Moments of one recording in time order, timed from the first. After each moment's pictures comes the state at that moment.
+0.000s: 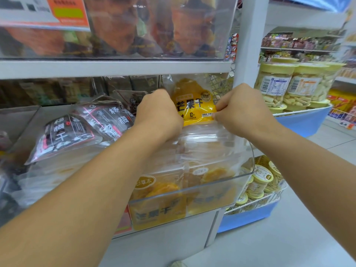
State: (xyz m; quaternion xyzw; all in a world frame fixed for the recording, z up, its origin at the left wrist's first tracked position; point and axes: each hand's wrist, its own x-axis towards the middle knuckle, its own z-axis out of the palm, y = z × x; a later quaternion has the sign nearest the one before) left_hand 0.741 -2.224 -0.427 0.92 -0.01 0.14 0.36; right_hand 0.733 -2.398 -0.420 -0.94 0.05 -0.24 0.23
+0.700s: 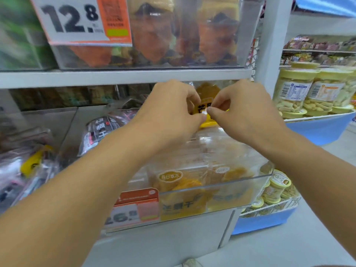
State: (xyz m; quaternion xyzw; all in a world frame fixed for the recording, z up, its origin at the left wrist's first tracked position) left_hand 0.675 -2.182 -0.393 0.92 -0.18 0.19 0.30; right_hand 0.693 -2.348 -0.402 -0.93 -0.09 -0.30 0.18
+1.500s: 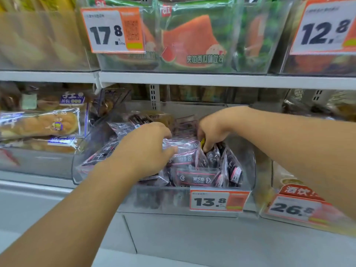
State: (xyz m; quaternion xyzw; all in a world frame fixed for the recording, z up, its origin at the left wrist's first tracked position) left_hand 0.564 -1.858 -0.450 0.99 0.06 0.12 0.07; right_hand 0.725 -1.994 -0.420 -0.89 -0.39 0.13 -0.20
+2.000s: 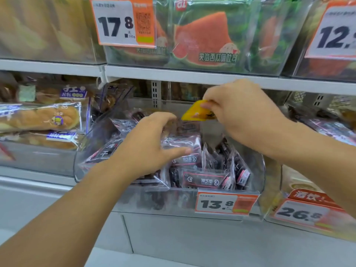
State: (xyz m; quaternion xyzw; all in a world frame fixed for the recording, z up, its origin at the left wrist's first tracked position) left_hand 0.567 -1.842 -0.463 0.95 -0.01 0.23 0.21; right_hand 0.654 -2.030 -0.389 -0.86 -0.42 -0.30 0.03
